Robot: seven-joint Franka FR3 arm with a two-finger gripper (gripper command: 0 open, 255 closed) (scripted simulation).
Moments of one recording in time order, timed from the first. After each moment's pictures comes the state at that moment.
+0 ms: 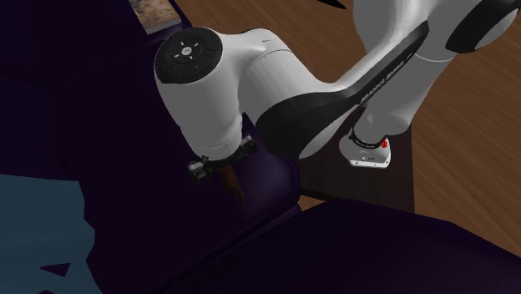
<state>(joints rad) -0.12 0.06 0.93 -1.69 -0.10 1.73 1.58</state>
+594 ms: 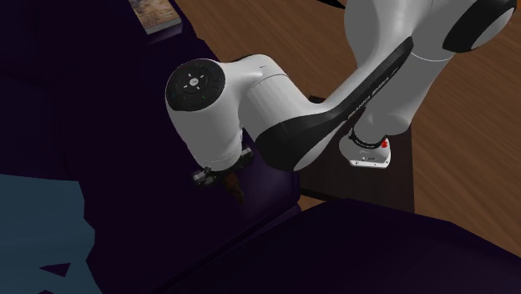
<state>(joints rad) -0.11 0.08 0.93 -1.77 -0.12 1.82 1.60</state>
